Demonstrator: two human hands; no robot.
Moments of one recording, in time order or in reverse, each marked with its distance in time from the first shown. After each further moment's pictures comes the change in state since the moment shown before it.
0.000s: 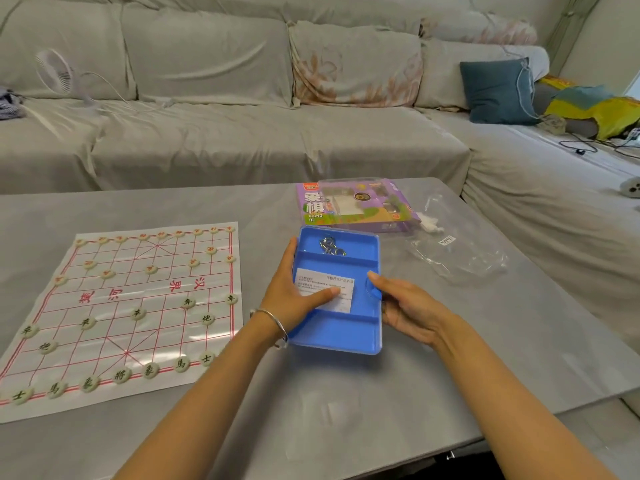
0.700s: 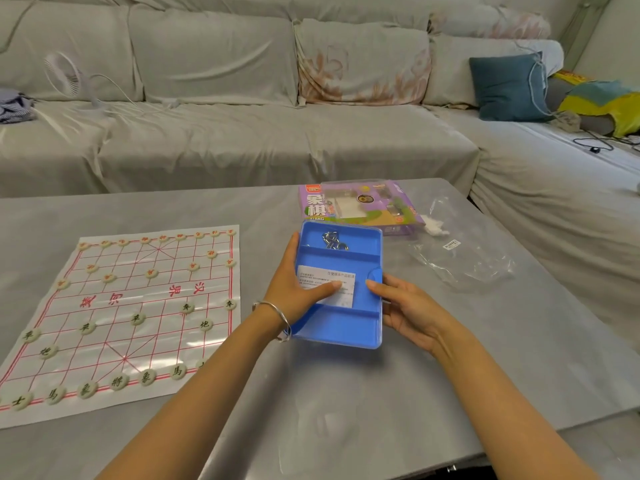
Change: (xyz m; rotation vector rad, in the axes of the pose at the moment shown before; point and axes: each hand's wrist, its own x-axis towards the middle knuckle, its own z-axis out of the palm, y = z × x) left_hand 0.018 0.008 0.002 0.026 0.006 -0.008; right_hand 0.006 -0.007 -0.005 -0.105 0.062 -0.063
